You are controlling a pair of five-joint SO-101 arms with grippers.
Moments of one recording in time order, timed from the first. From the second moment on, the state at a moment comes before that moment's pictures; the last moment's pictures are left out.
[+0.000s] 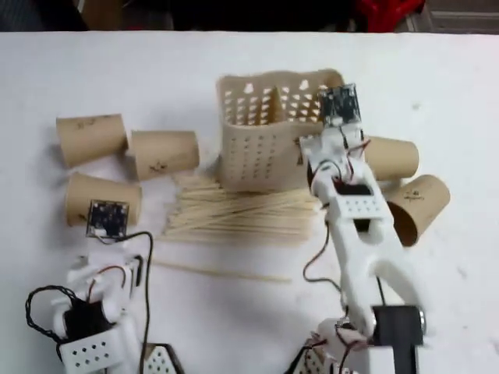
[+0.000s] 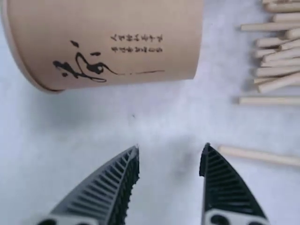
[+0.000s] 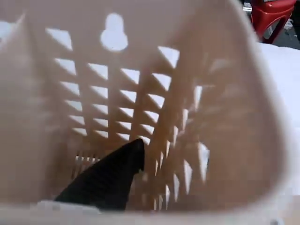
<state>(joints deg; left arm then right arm) -23.8 -102.9 97.2 72.7 -20.7 -5.0 -12.8 49.8 3.3 13.8</state>
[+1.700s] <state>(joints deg) -30.2 -96.8 68.5 60.5 -28.3 -6.6 -29.7 61.5 7.6 14.3</state>
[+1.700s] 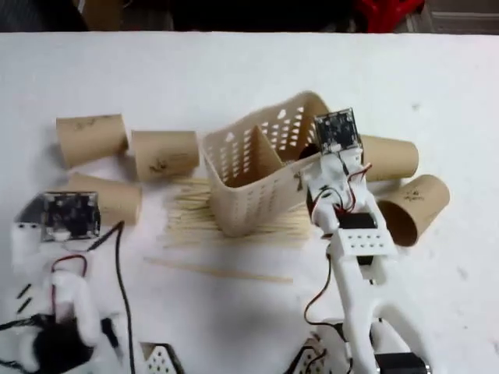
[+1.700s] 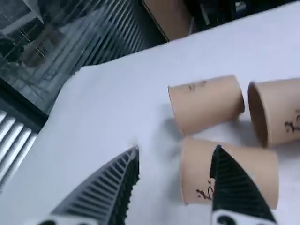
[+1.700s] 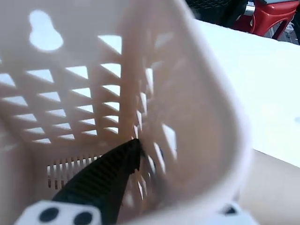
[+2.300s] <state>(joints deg) 7.3 -8.4 -35.1 102.1 -6.8 -6.6 -29.5 62.1 6.1 14.3</state>
